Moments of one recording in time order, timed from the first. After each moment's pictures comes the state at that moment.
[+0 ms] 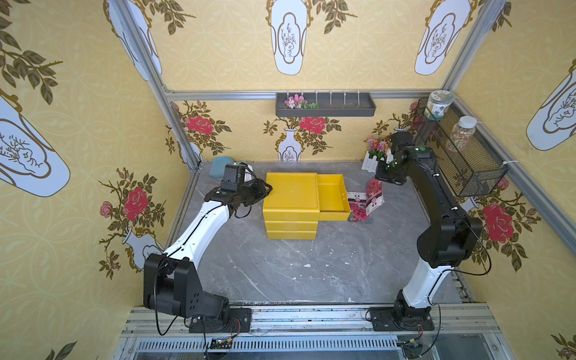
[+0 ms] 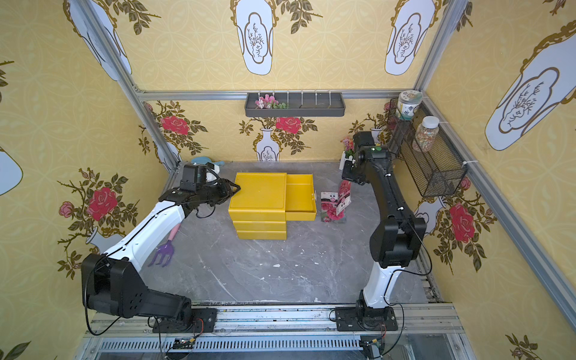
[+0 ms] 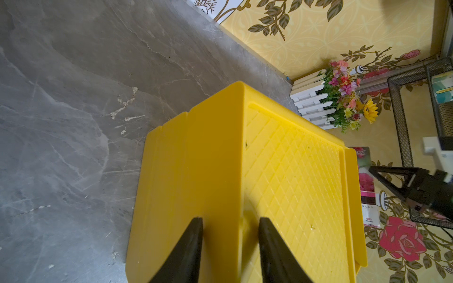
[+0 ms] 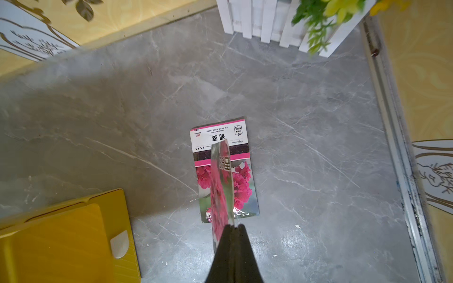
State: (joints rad) left arm -0.22 1.45 1.20 -0.48 0.37 -0.67; right arm 0.02 1.87 1.91 -1.14 0.00 0.26
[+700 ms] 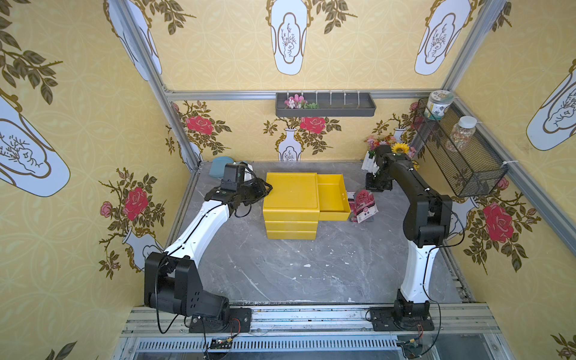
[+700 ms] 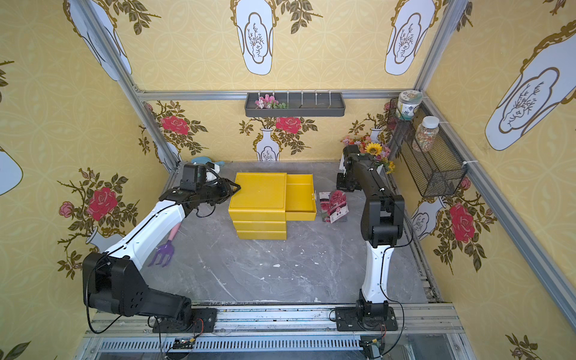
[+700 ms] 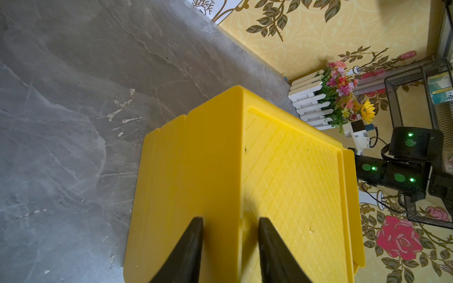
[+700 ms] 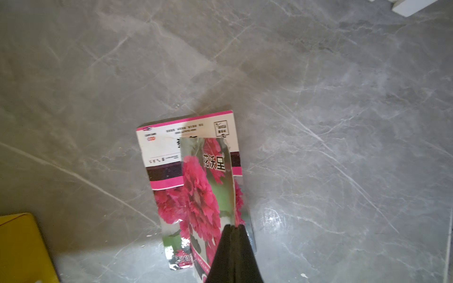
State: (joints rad) left arm -0.22 1.46 1.20 -0.47 0.38 -0.67; right arm 0.01 2.14 1.93 -1.08 0.05 0.16
